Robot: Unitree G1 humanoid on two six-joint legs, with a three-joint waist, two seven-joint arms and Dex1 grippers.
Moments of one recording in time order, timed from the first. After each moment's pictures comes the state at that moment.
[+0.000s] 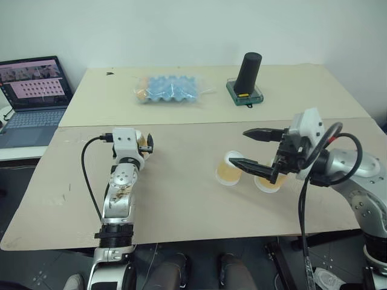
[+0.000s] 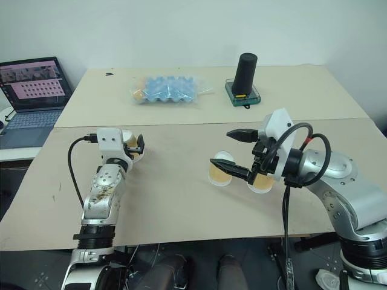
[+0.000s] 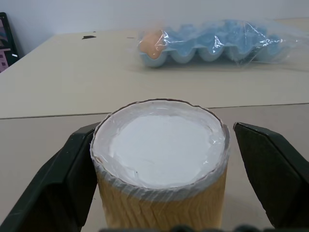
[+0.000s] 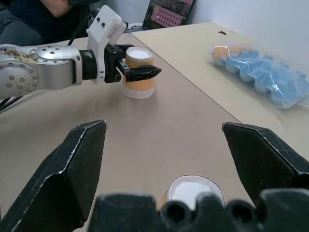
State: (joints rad) left arm -0.41 0.12 0.15 0.02 0.00 0.33 0.02; right arm -0.37 -0.81 -0.13 -0.53 0.72 0.67 0.76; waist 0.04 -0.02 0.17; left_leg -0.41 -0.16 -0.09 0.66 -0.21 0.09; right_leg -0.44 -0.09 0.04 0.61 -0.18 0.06
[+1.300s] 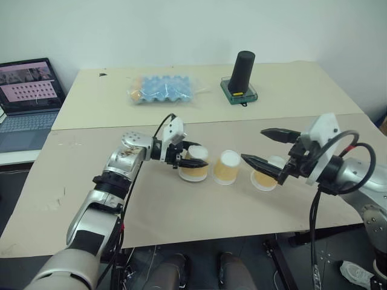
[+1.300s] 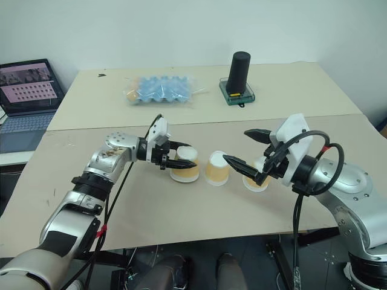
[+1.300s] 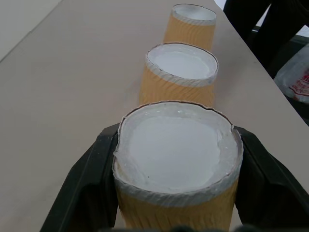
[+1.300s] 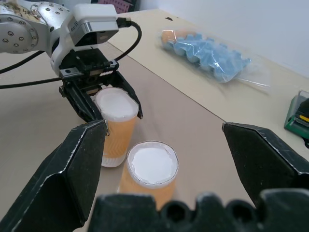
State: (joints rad) left arm -0.87 0.35 -0.24 0.58 -0.23 0.19 -1.32; right arm -0.22 -0.82 -0.26 -0.66 0.70 0.72 0.60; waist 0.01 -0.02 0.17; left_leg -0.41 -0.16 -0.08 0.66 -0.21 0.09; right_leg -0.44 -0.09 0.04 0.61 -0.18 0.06
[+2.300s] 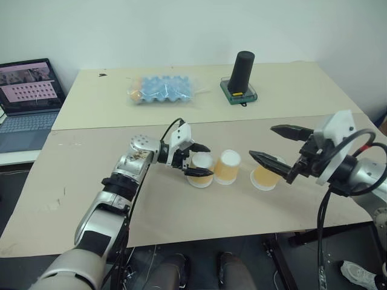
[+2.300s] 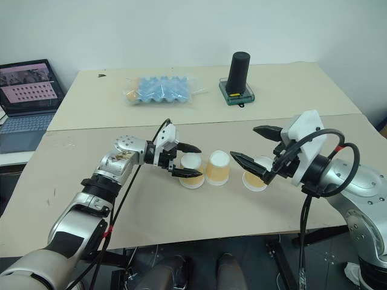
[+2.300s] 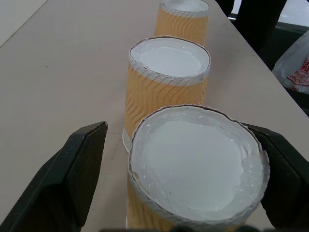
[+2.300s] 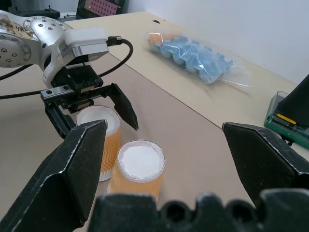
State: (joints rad) left arm -0.85 0.36 -0.22 0.54 -0.19 0.18 -1.32; right arm -0.21 -0.84 -0.32 -0.68 0.73 0.73 0.61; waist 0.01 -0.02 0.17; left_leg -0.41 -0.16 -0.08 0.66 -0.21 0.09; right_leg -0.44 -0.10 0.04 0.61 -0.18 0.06
